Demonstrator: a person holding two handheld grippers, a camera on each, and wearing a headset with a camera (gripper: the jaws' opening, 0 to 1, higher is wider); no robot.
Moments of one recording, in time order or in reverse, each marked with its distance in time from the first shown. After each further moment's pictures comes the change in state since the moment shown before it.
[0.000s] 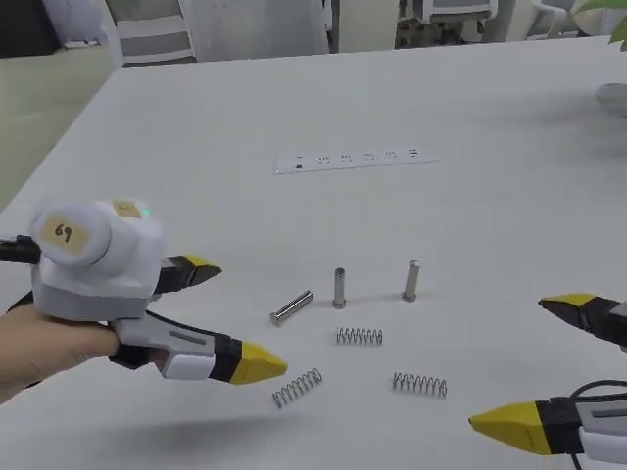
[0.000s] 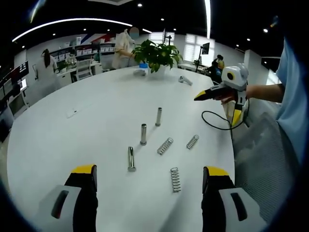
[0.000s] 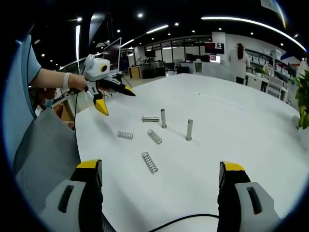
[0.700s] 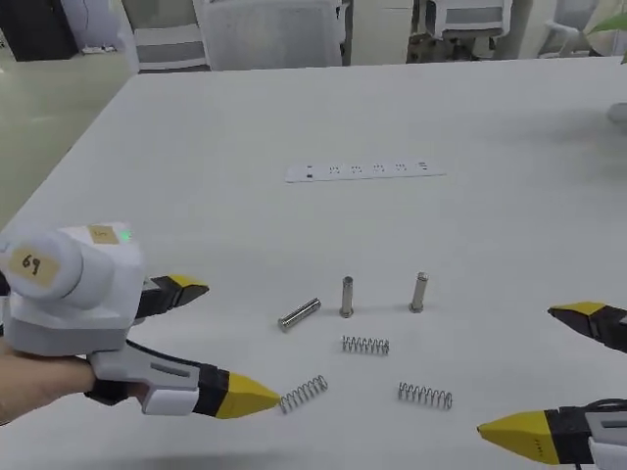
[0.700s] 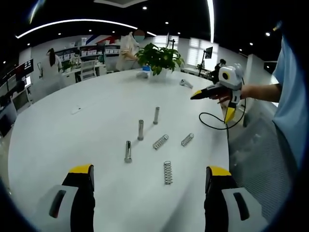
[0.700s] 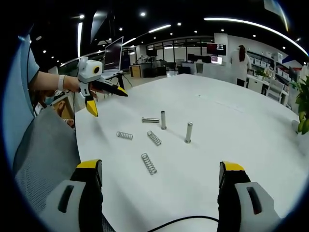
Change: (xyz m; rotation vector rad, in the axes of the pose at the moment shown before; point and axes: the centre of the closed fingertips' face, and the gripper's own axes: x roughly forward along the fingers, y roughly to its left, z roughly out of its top) left arm -0.023 -0.013 -0.011 -0.030 -0.035 0.022; right arm -0.002 -0.001 0.006 -0.027 0.005 -0.002
